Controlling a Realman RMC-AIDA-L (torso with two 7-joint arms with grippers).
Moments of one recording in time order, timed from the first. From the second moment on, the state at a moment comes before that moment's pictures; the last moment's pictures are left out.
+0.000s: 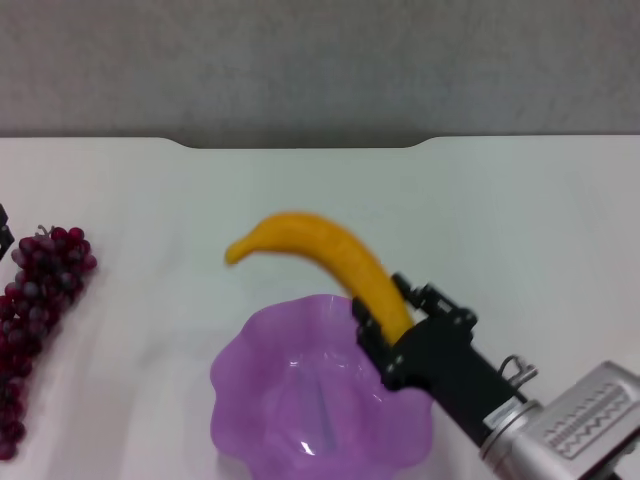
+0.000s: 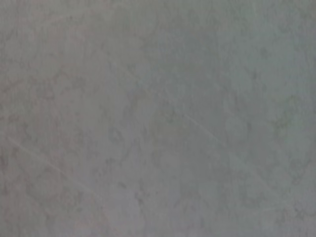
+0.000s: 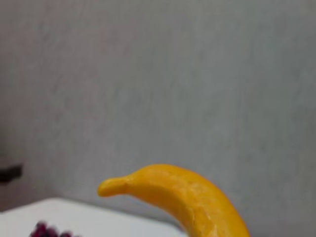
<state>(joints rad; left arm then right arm) -0.44 -2.03 1.69 -0.04 -0.32 1.28 -0.23 0.34 1.98 -2.88 -0.82 -2.00 0.98 2.82</state>
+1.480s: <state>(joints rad) -0.44 -2.03 1.69 -0.05 -0.32 1.33 -0.21 0.37 1.98 -2.87 -0.83 -1.89 0.62 2.82</state>
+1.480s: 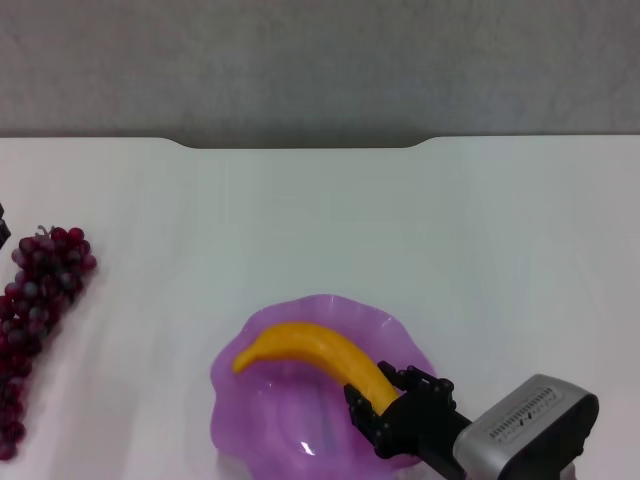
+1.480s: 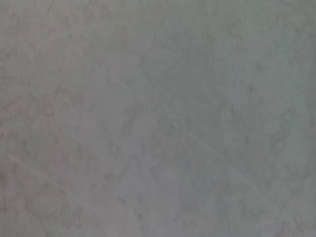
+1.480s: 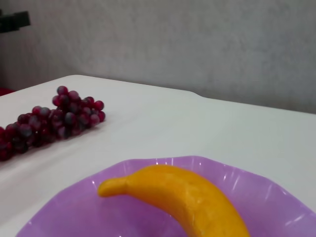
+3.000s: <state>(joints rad) -0.44 -2.04 1.69 -0.05 -0.32 1.33 -0.21 0.46 1.94 -2.85 -0.83 -1.88 0.63 2.77</state>
